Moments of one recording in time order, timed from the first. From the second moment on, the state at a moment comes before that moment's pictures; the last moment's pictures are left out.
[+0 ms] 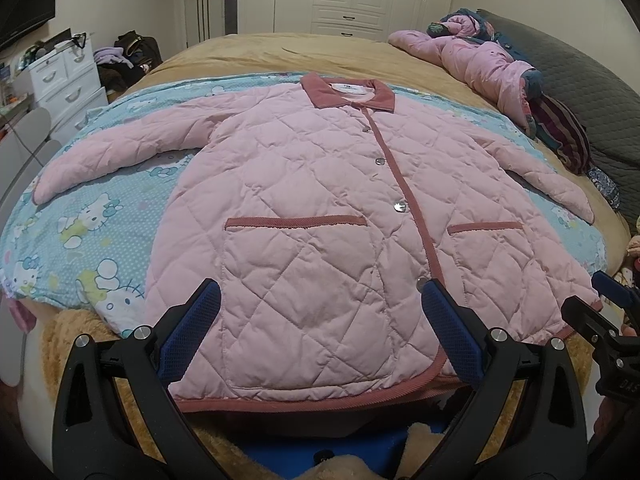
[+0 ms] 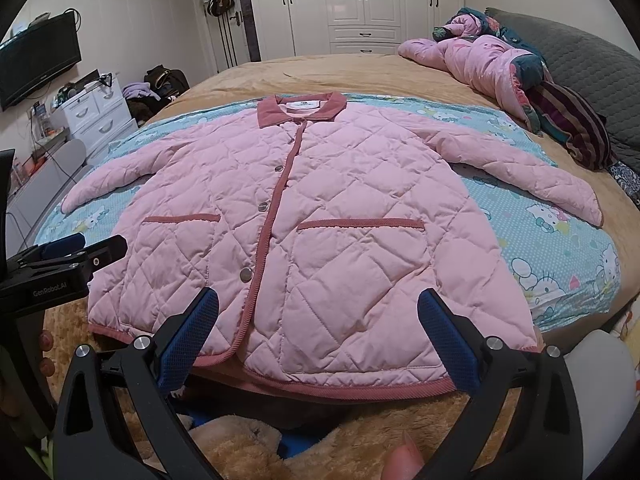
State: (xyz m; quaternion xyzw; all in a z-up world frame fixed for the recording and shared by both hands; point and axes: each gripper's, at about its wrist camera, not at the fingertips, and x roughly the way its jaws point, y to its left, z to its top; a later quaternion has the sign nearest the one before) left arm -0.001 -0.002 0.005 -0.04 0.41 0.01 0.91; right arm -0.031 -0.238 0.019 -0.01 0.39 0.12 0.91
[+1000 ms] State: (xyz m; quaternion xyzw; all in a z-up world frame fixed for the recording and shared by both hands) left arm 0.000 -0.005 0.003 -0.04 0.41 0.01 0.91; right arm -0.025 -0.234 0.017 0.00 0.39 0.12 0.91
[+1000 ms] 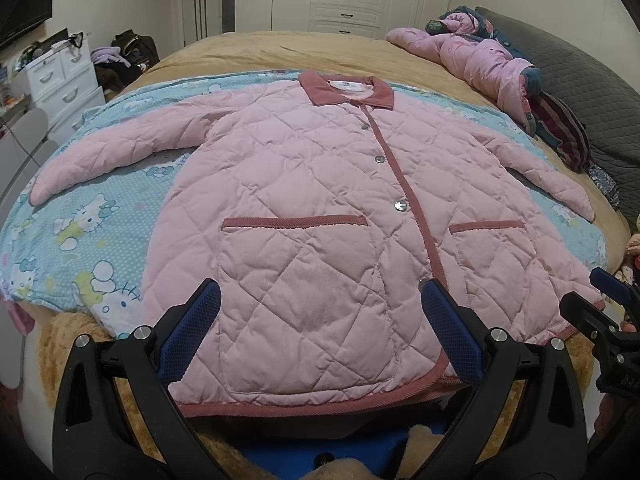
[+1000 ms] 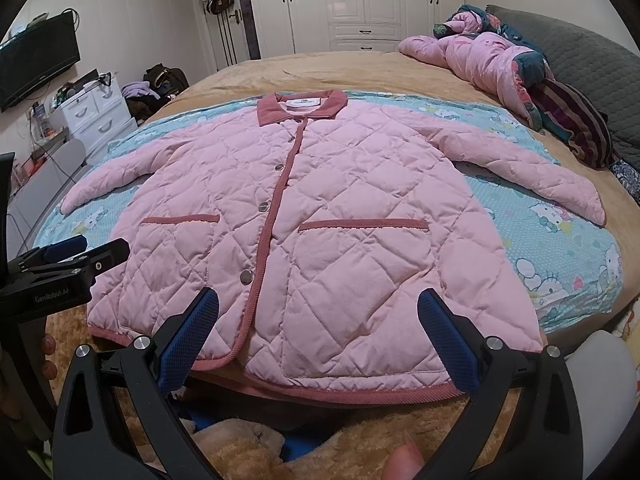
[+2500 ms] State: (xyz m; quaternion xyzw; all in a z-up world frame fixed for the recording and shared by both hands) left arm 0.179 0.015 0.038 -0.06 0.42 0.01 0.91; right arm 0.164 -0.247 0.061 0.02 0.38 0.08 0.92
